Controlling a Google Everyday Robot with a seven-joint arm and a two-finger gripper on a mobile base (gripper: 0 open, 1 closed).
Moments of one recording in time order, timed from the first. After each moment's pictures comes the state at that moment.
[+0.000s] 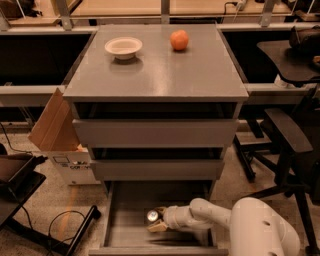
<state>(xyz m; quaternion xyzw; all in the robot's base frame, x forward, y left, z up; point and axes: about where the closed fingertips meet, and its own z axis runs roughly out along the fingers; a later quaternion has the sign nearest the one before) 0.569 0.028 0.184 -0.50 0.72 0.34 0.34</state>
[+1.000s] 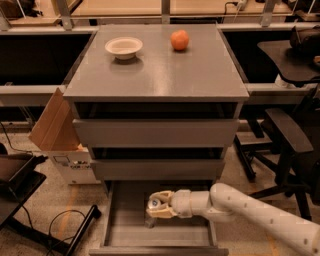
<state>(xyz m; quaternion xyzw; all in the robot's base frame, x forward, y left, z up) 0.521 0.017 0.445 -0.48 0.64 0.42 0.43</state>
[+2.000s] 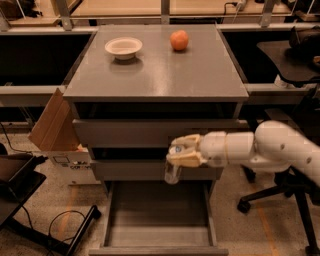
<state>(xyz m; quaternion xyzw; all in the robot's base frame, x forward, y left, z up) 0.542 -0.053 0.724 -0.47 0.67 0.36 0.44</state>
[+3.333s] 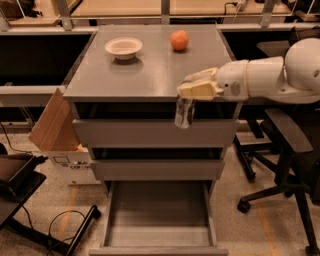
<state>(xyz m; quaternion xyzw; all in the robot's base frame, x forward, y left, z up) 0.612 -0.082 0.911 -0.43 0.70 0.32 0.47</state>
